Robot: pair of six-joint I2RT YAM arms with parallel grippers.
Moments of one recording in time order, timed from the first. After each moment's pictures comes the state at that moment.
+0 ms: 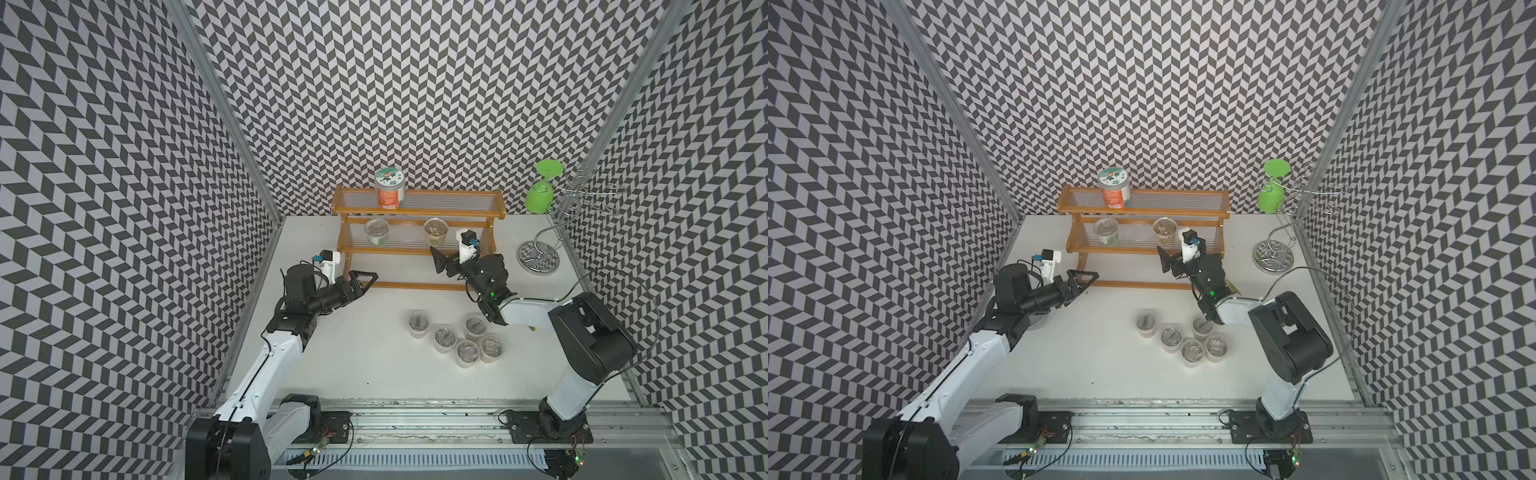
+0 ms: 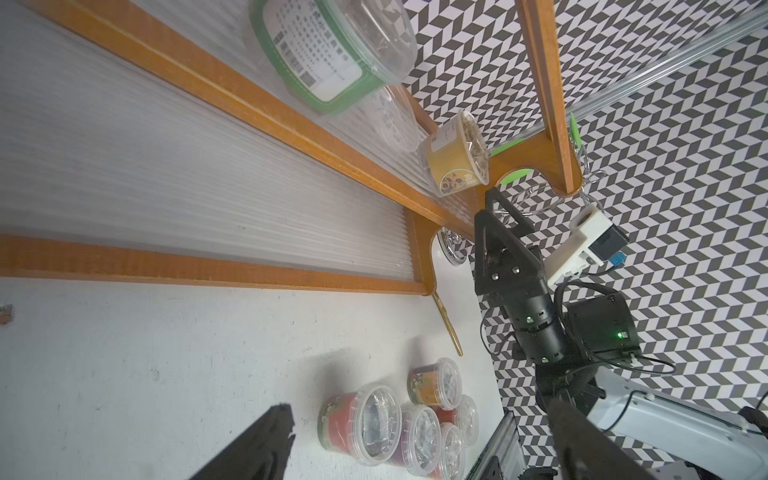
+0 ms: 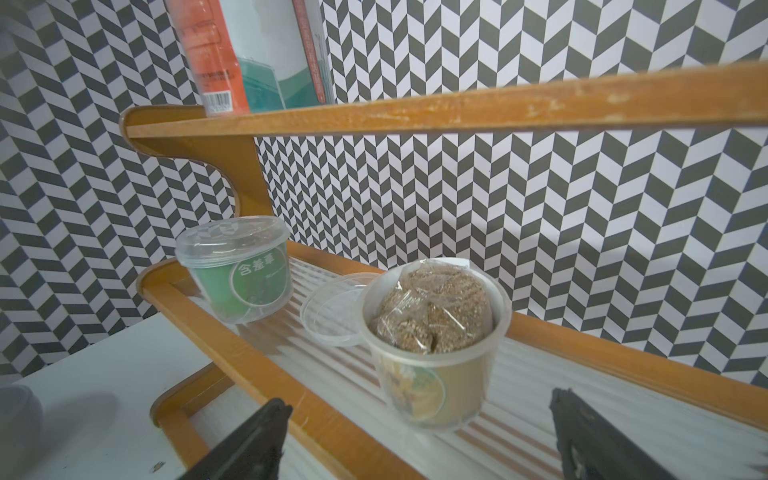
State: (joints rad) left arm -0.10 1.03 0.65 -0.02 0.77 -0.72; right arm 0.48 1.69 0.77 0.94 -0.06 0.04
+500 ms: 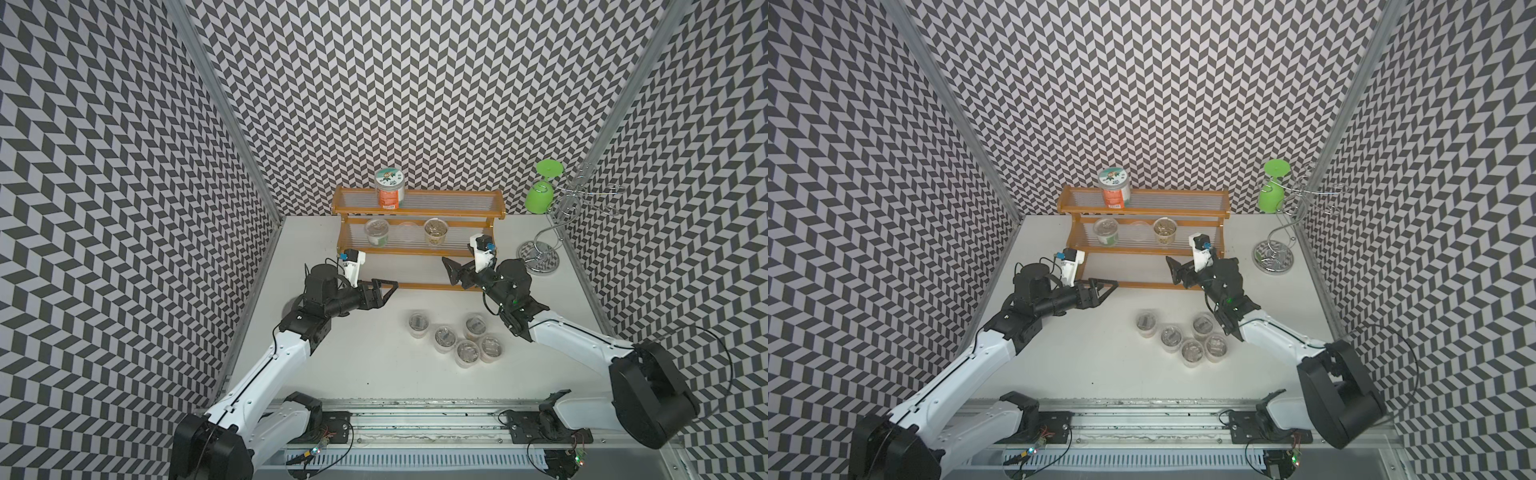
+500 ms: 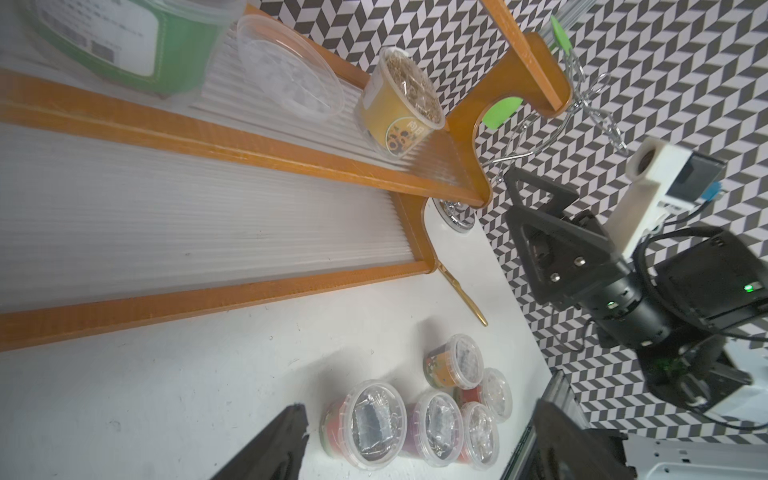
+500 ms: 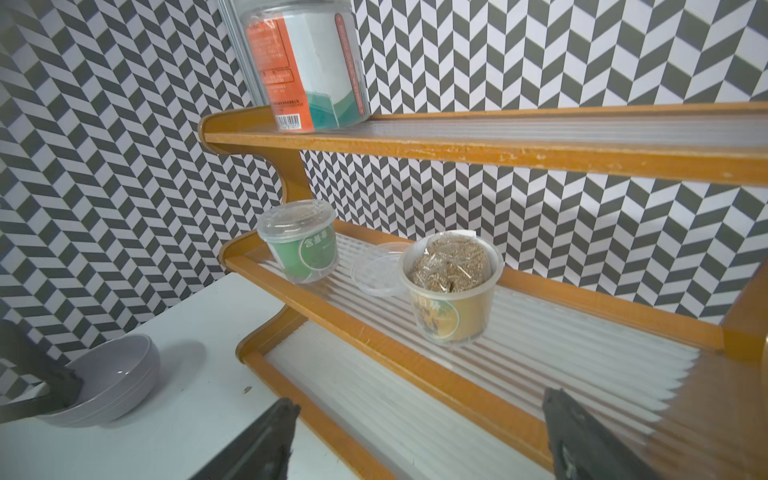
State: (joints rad) left arm -0.36 1.02 0.71 -0.09 0.55 -0.53; right arm 0.48 1.32 0.69 0.51 -0.11 0.11
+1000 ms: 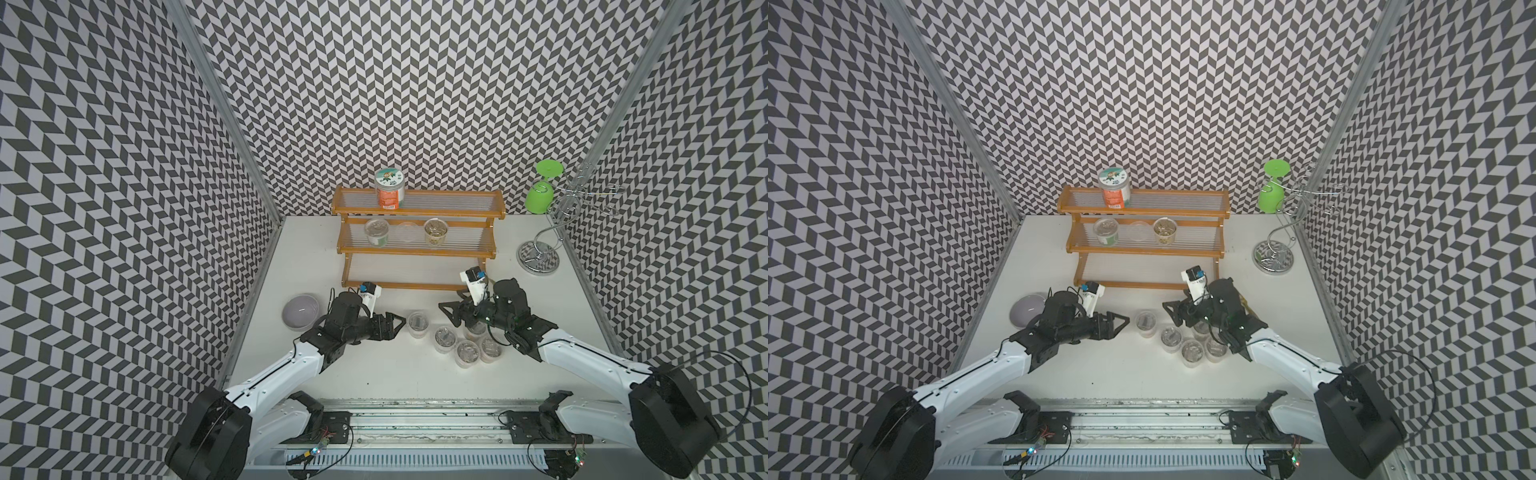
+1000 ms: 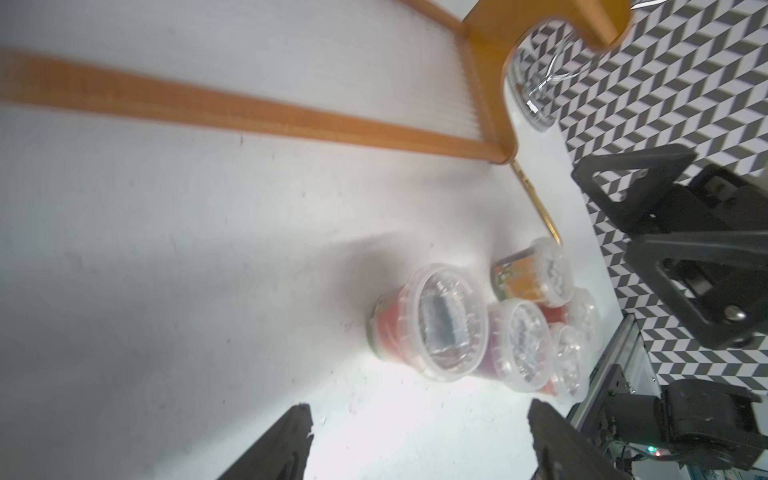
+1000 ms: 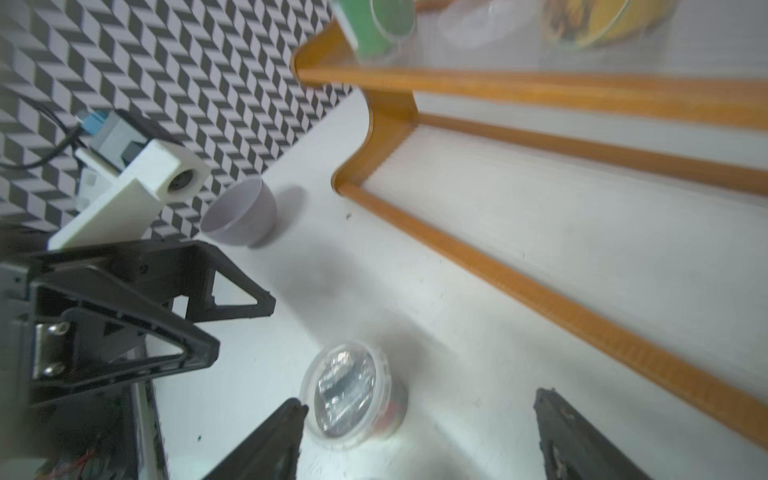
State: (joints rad) left arm -0.52 1.08 0.44 -0.01 0.39 -0.57; right arm 0.57 1.21 0.55 0.17 -0.33 0.20
